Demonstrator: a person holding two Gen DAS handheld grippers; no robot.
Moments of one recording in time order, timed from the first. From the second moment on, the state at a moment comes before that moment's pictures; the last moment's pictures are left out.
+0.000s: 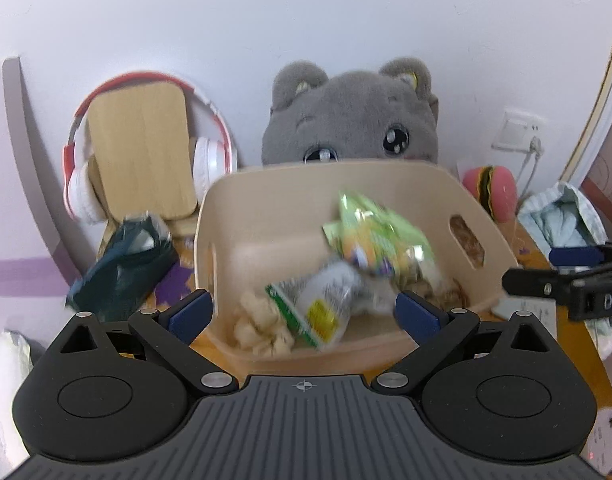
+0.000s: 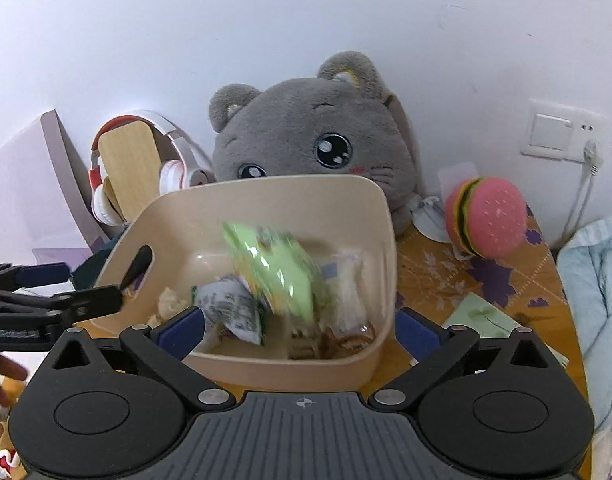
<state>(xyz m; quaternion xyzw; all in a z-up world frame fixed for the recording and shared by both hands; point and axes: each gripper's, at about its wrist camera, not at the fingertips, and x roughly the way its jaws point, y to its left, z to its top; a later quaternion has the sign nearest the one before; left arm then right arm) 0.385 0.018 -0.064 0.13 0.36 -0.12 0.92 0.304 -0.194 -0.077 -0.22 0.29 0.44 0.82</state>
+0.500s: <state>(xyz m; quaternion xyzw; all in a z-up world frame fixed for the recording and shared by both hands) 0.339 0.049 -0.124 0.12 0.44 -0.11 0.88 0.331 -0.253 -0.119 -0.23 0.34 0.38 0.82</state>
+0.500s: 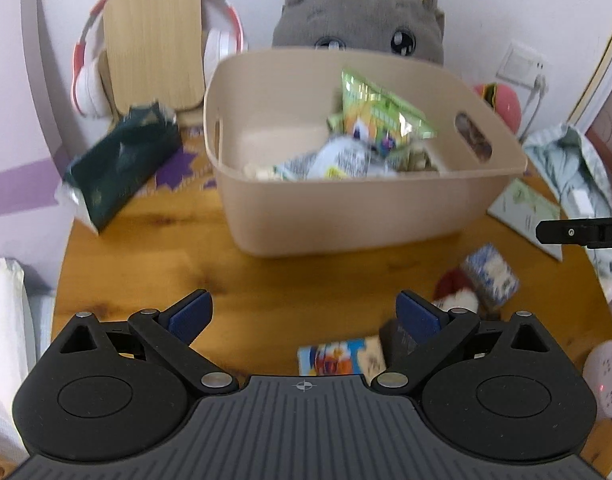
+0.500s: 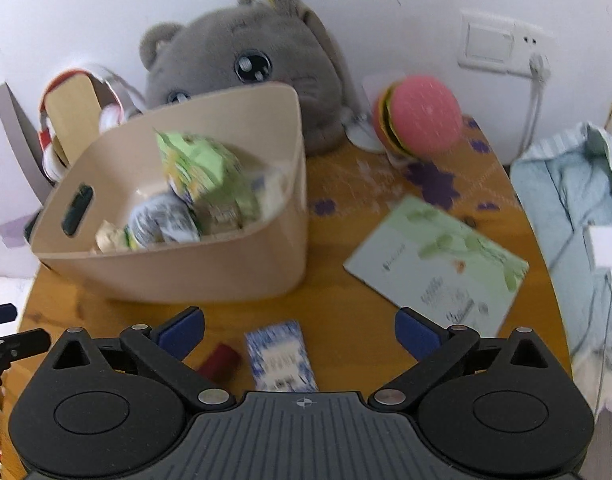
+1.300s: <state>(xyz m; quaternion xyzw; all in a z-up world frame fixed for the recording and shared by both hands) 0.340 0.037 -0.185 0.15 0.52 -0.11 0.83 0.326 -0.242 -0.175 -0.36 0.33 0.38 0.78</state>
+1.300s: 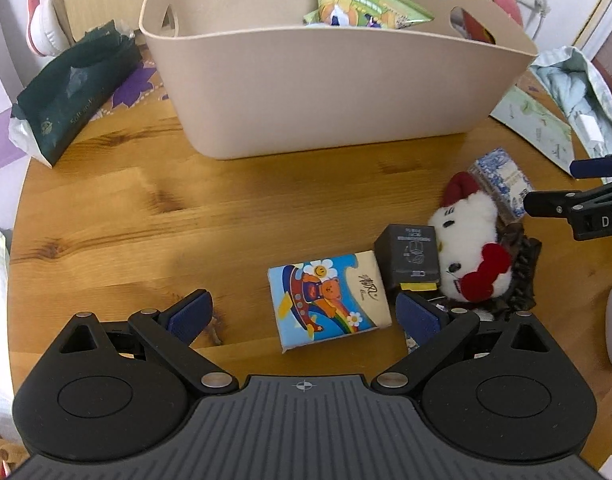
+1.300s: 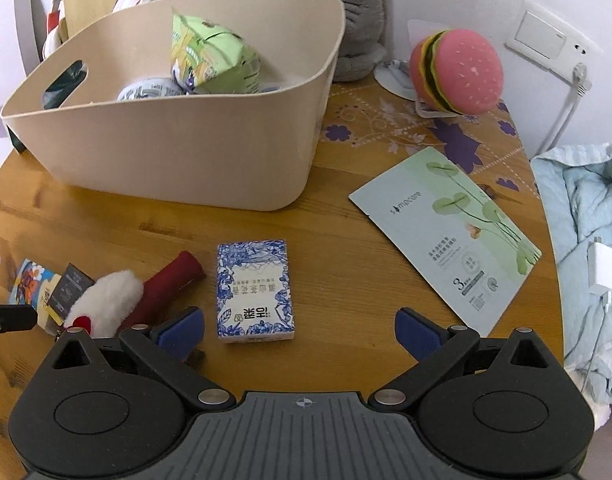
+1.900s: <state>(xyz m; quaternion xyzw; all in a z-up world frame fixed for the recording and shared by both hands) 0.358 0.035 -0.212 0.14 0.54 -0.04 0.83 0.327 -0.207 -0.196 -0.40 0.32 0.40 0.76</state>
